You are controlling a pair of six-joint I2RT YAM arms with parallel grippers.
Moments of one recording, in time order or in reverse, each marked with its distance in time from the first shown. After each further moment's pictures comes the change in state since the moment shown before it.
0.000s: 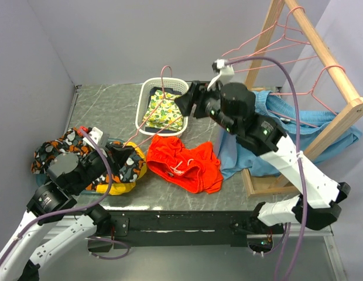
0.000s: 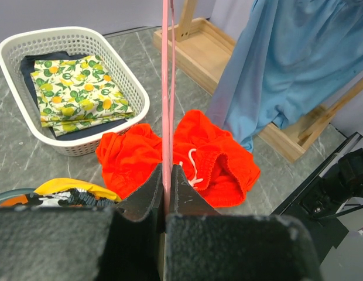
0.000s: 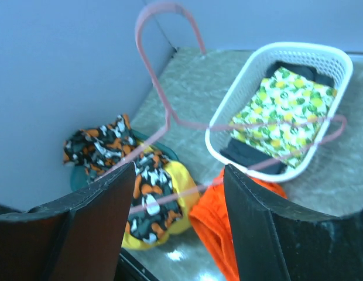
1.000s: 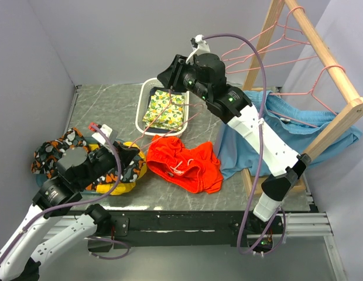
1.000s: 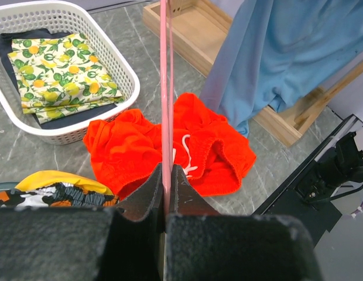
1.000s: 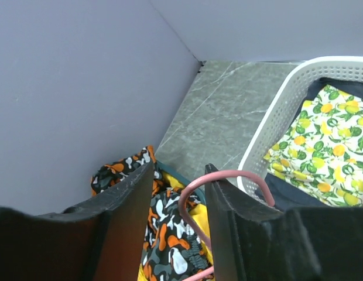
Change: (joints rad) left arm 0.003 0.058 -0.002 -0.015 0.055 -0.011; right arm -0.154 0.397 0.348 0.081 -0.224 0.123
